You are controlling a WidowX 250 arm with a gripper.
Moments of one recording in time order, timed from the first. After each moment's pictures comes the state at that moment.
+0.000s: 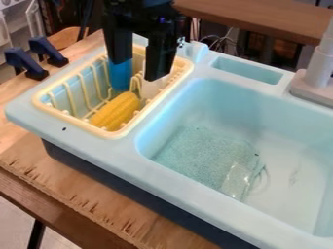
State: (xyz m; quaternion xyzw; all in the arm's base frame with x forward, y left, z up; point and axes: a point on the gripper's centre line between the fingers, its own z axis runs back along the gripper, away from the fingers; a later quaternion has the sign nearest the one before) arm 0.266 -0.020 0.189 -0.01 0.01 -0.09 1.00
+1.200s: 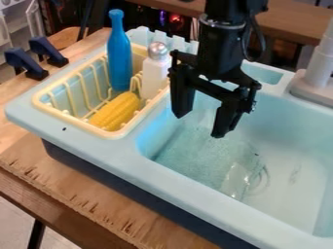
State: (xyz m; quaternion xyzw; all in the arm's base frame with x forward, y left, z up) arm 0.281 -0.093 0.137 0.00 0.03 -0.09 1.00
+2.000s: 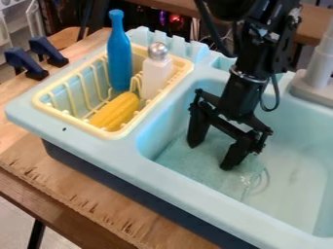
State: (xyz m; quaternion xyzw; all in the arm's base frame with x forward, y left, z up) arm 0.302 -0.113 0.079 0.05 0.11 -0.11 0.99
